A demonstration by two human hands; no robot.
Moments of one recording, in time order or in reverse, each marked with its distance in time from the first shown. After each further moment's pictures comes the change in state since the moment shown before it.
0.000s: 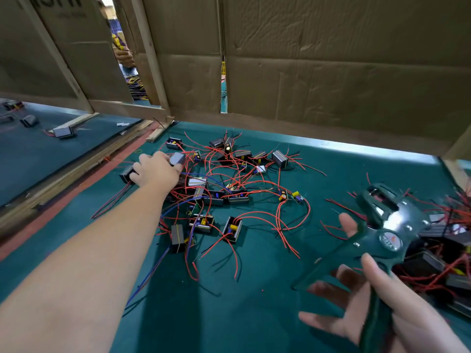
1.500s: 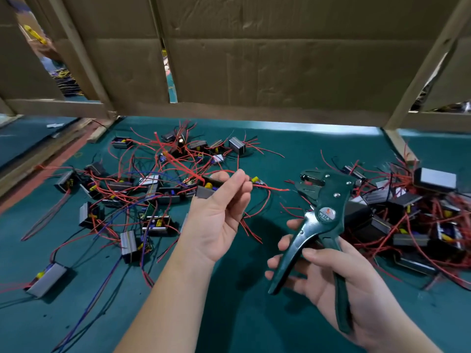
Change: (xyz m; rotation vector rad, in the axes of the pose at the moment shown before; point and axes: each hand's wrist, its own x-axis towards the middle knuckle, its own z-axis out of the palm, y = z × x) left_hand -0.210 0.082 -0.018 -1.875 -0.983 -0.152; right_hand 0.006 -0.005 -0.006 -0.103 0.275 -0.061
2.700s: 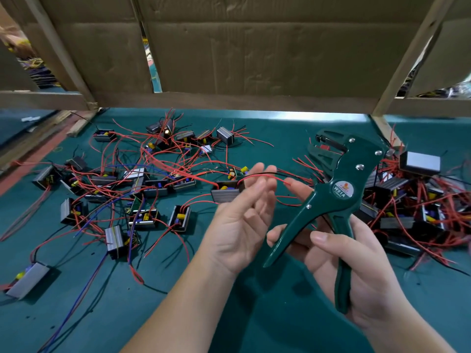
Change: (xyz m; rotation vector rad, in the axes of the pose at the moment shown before) left_hand -0.019 -0.036 0.016 -0.167 -0.151 -0.243; right_hand -0.004 -0.004 0.001 -0.056 -0.035 -0.289
